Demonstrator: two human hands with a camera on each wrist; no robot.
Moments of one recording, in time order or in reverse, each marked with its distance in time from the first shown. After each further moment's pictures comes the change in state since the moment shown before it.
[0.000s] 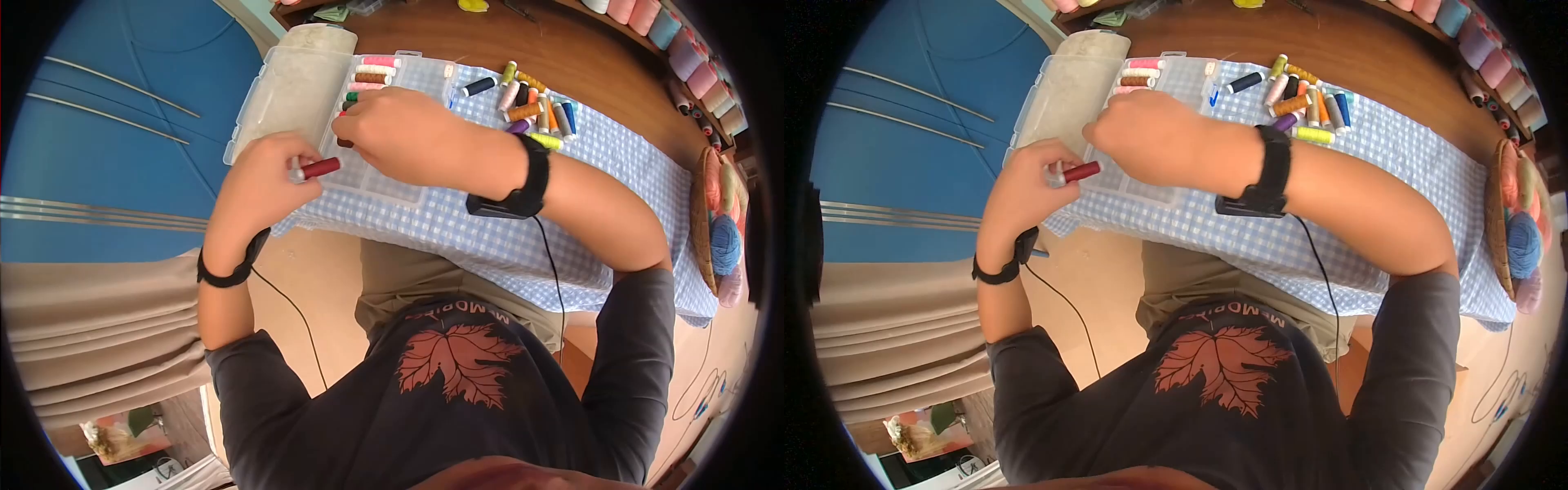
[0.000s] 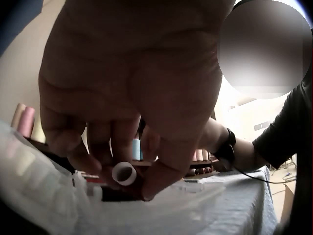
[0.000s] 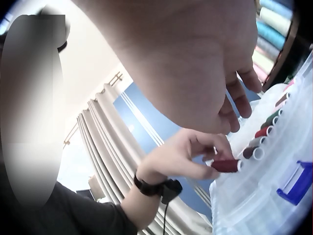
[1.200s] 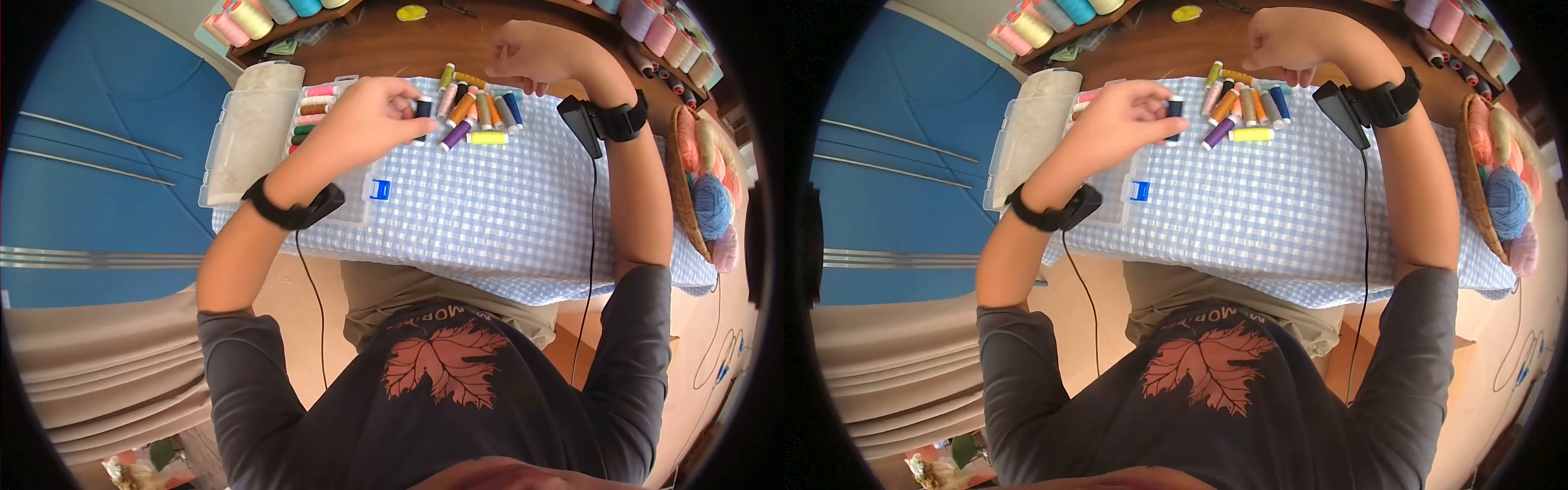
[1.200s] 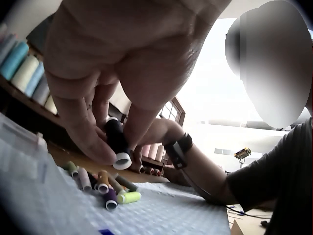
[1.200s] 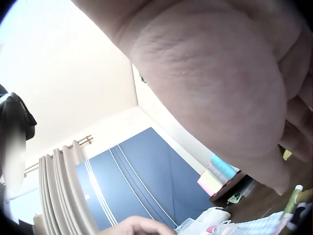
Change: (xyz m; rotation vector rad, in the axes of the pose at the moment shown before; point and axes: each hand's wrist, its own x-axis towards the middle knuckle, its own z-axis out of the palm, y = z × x) left_hand 0.149 0.109 0.081 -0.526 -0.127 0.161; right_hand -0.119 0.110 -0.195 0.046 -0.413 0.942
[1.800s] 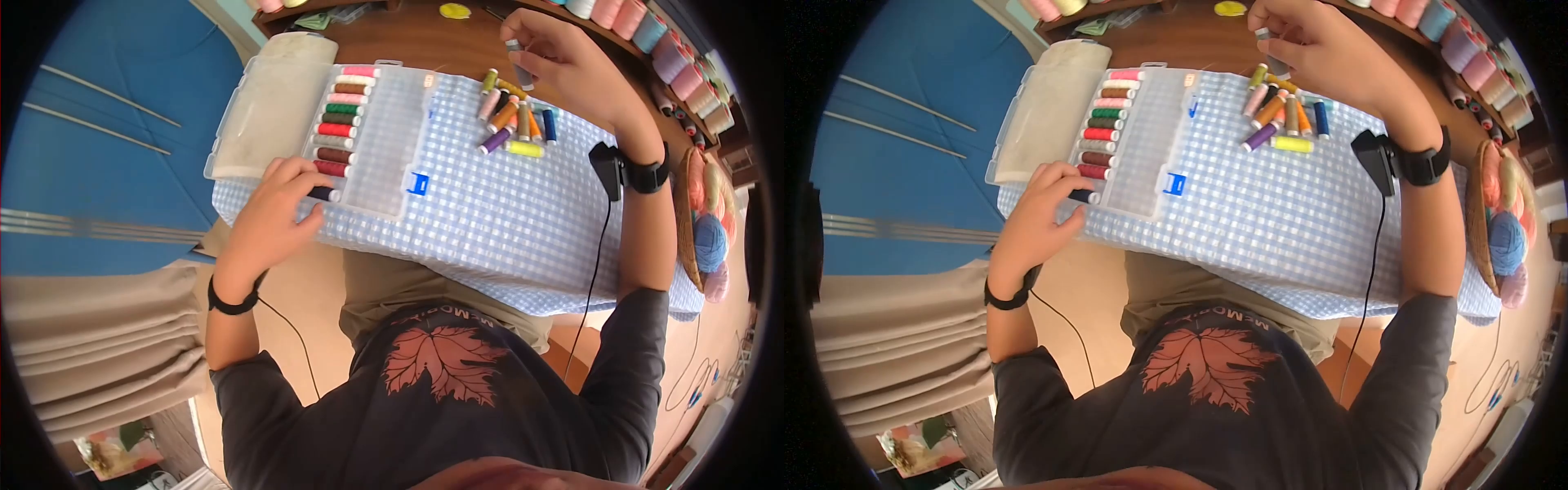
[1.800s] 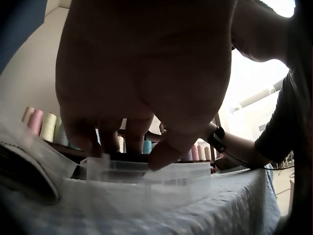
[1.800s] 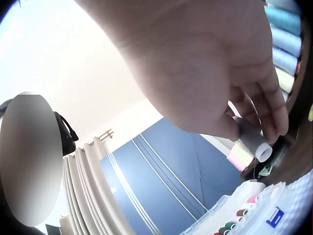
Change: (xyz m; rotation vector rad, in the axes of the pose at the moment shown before) left_hand -0.183 -0.052 -0.062 0.479 0.153 0.047; right_hand -0.008 -0.059 0.013 0.381 0.340 -0.356
